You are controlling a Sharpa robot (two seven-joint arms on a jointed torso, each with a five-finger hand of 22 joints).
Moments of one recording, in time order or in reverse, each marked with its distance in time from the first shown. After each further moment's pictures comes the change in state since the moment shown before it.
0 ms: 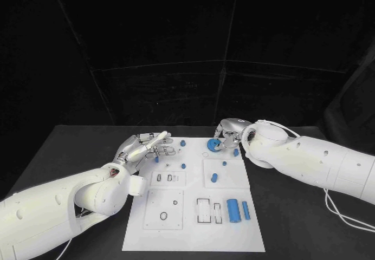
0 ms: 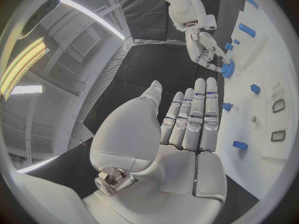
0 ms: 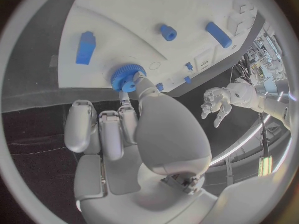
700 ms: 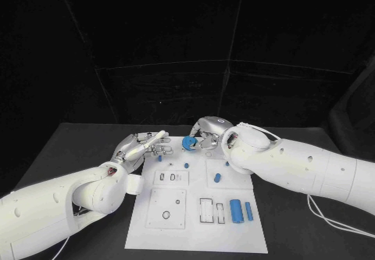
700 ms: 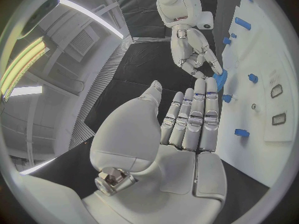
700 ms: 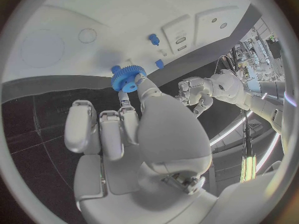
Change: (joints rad) left arm 0.001 -0.027 0.000 0.001 0.000 0.000 0.000; left_hand 0.000 0.000 0.000 0.000 0.000 0.000 0.000 0.000 0.000 0.000 0.000 0.000 0.000 0.000 0.000 0.000 0.000 0.000 0.000 0.000 0.000 -0.001; right arm 0.000 0.098 -0.005 0.088 -0.025 -0.122 0.003; right_hand -0.023 -0.011 0.025 0.008 0.039 0.000 0.000 -0.025 -0.005 0.003 -0.004 0.000 0.001 -0.001 -0.001 0.000 0.000 0.000 0.000 0.000 0.004 0.005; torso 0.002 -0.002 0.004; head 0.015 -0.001
